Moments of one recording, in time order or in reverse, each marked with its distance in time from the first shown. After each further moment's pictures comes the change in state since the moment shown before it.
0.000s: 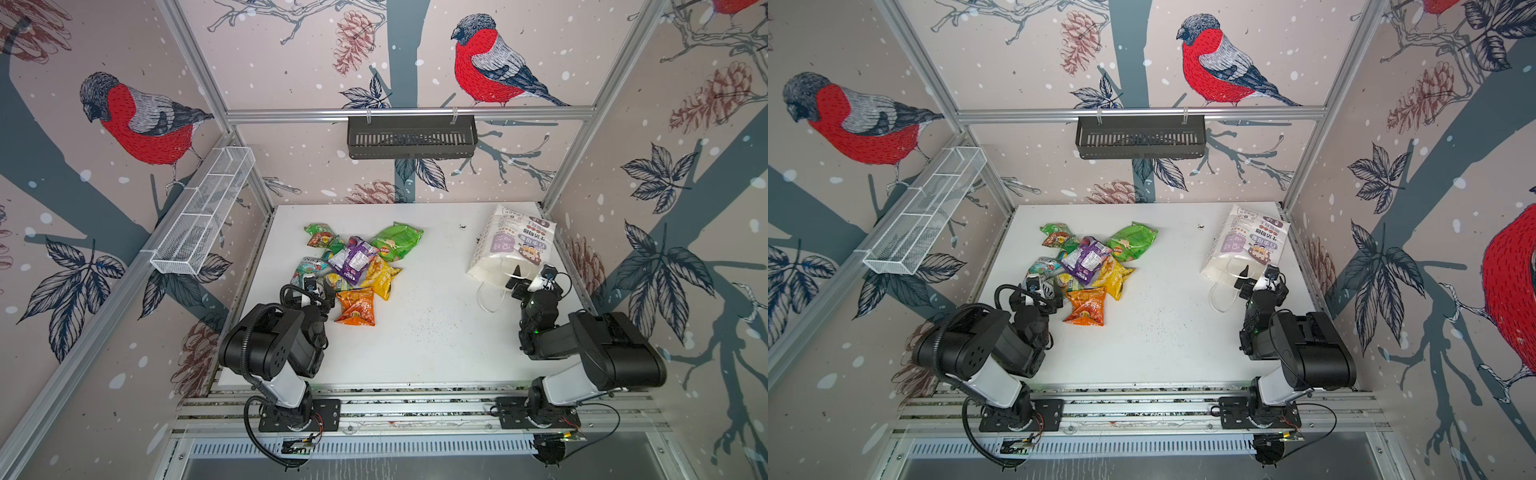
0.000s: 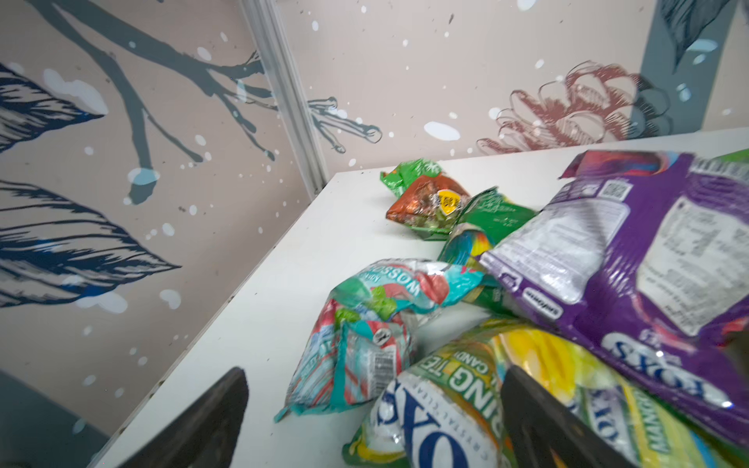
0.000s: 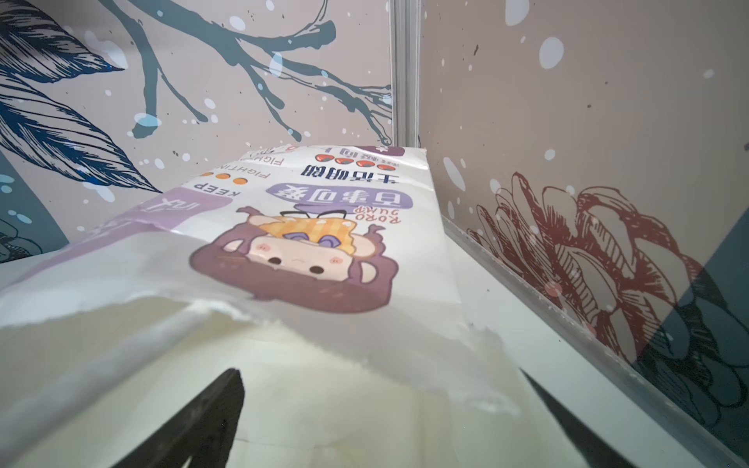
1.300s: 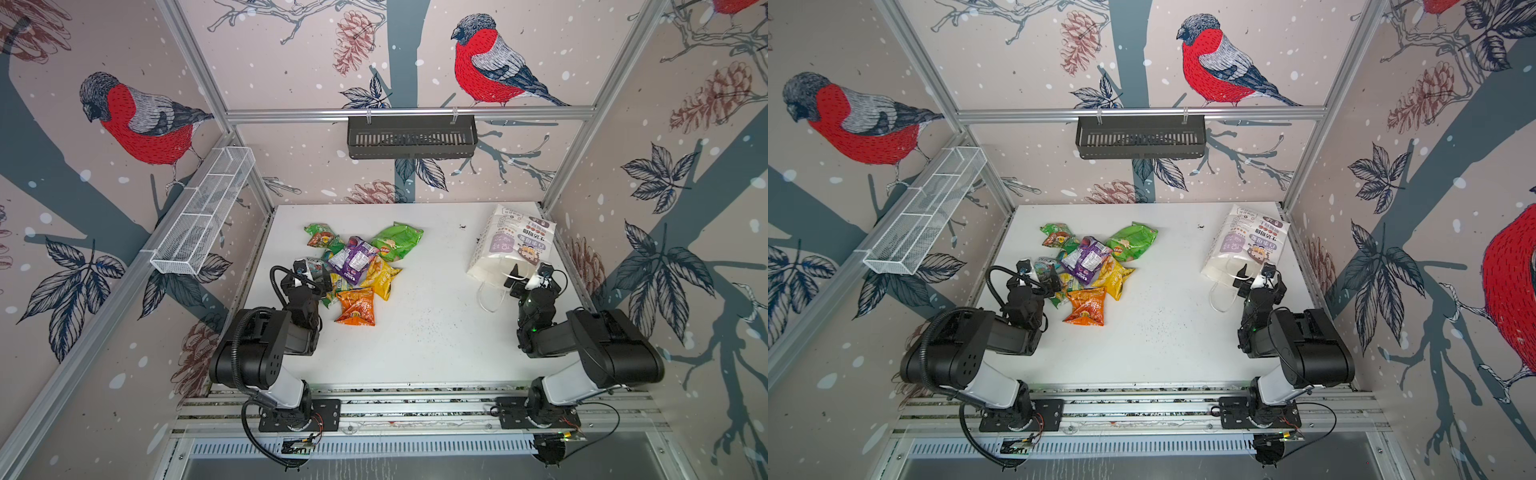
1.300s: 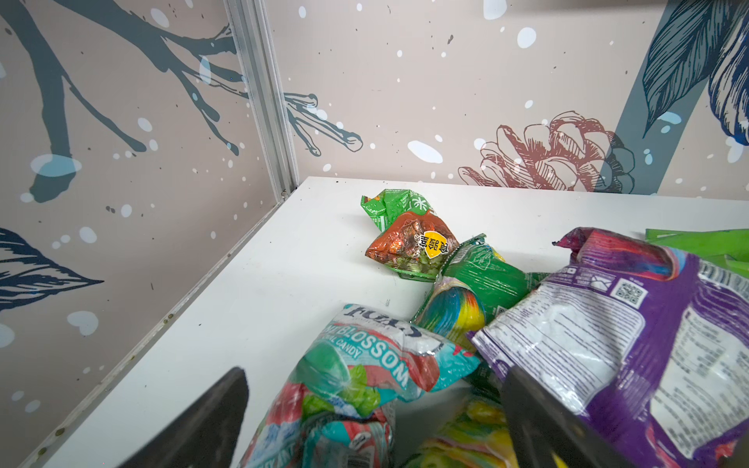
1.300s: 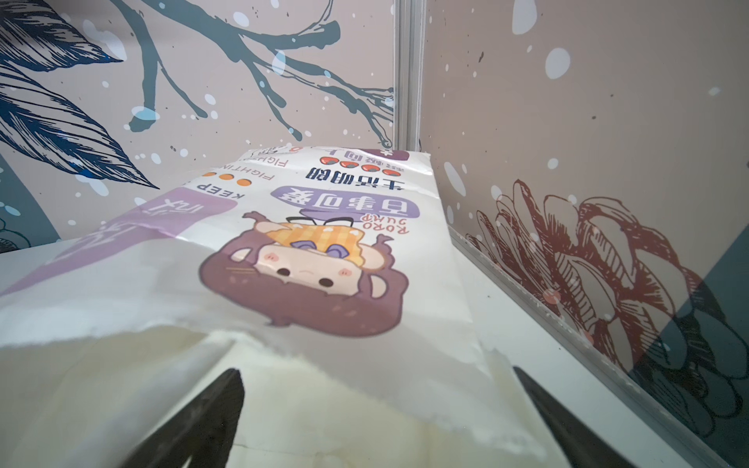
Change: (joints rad) left arm 0.128 -0.055 0.154 -0.270 0.179 -0.130; right arm 0.023 0.007 0.010 -0.004 0.025 -0.024
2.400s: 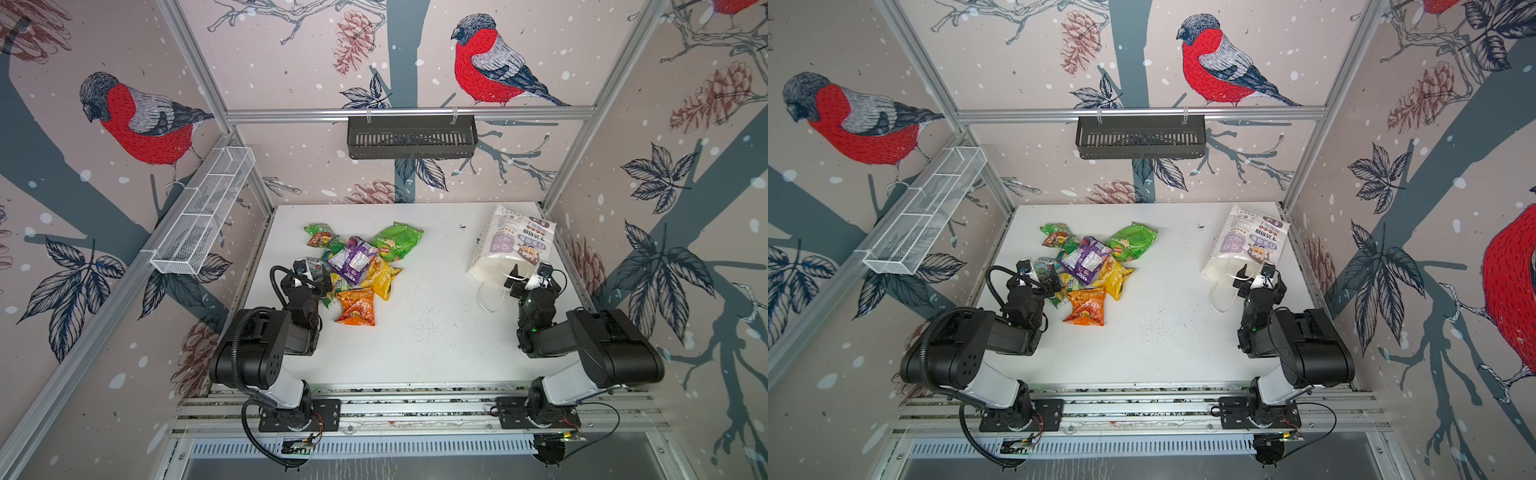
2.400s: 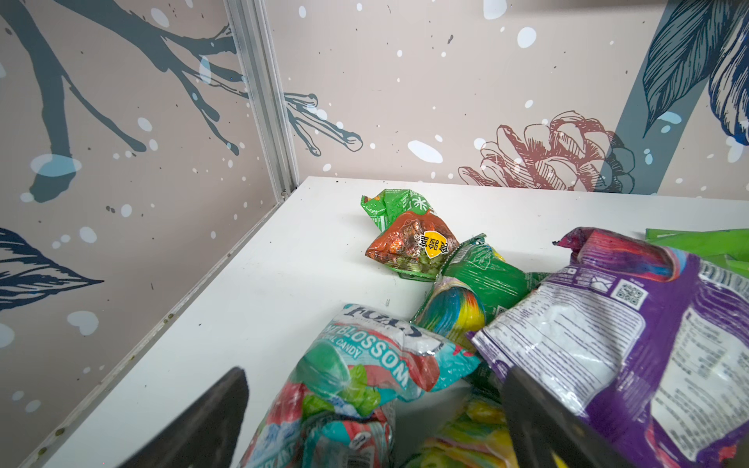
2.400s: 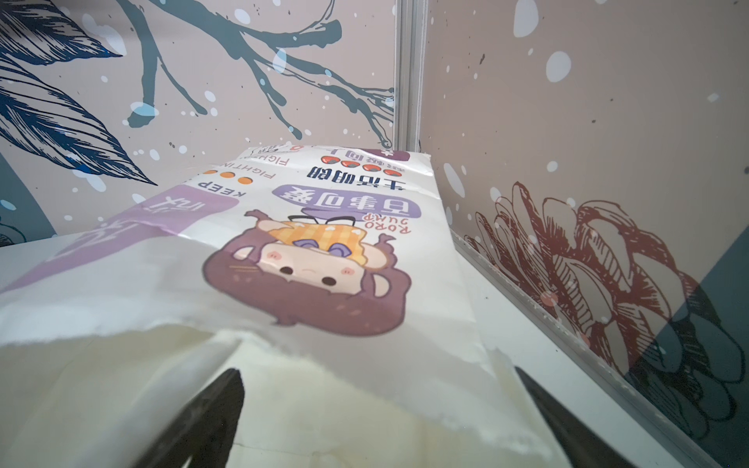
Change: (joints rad) left arm 0.000 0.000 0.000 -0.001 0.000 0.000; right arm 0.000 0.000 0.000 0.000 0.001 -0.014
